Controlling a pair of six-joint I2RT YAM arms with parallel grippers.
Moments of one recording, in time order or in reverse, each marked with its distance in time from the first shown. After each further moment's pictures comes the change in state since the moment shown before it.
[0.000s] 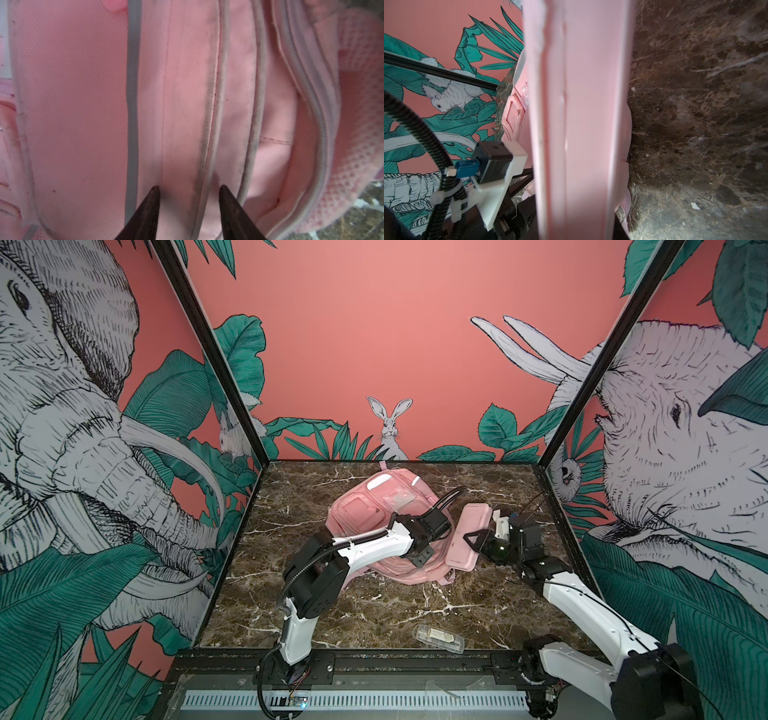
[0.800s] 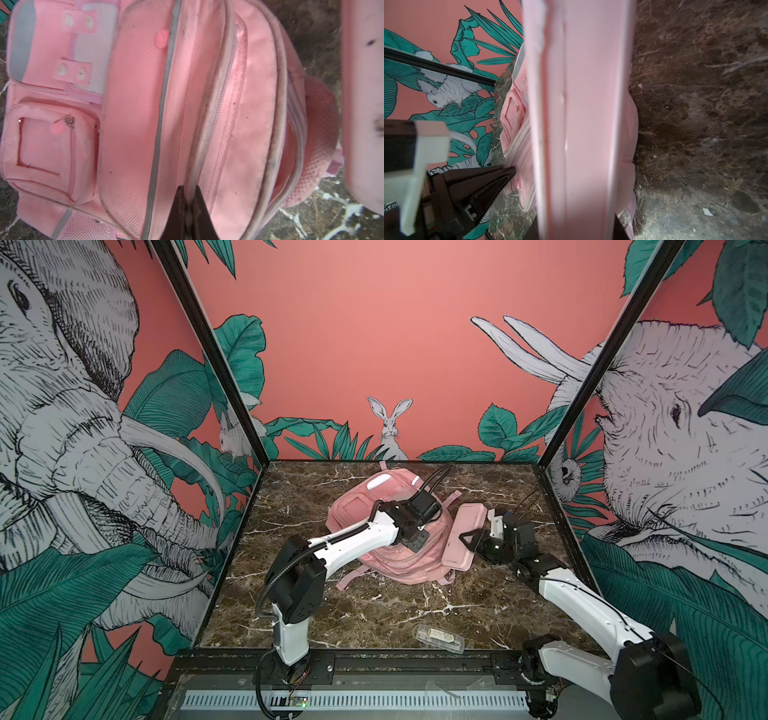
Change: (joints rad) left arm 0.093 -0.141 0.035 -0.010 0.063 0.000; right arm 0.035 0.043 0.020 0.024 0.014 0.012
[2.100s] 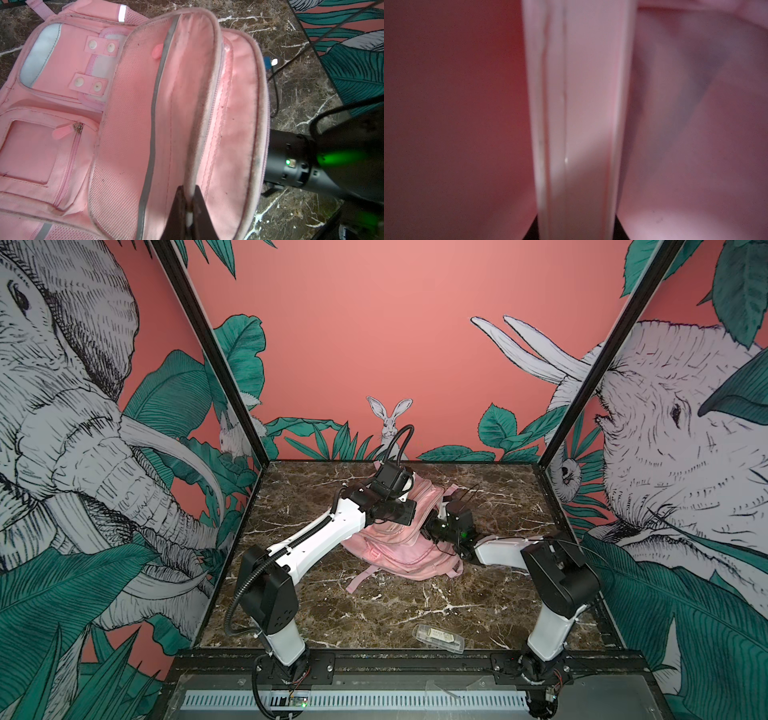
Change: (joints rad) left arm 0.145 -0.134 0.004 0.104 0.291 -0.181; right arm 0.241 0.730 0.262 0.708 -0.003 0.425
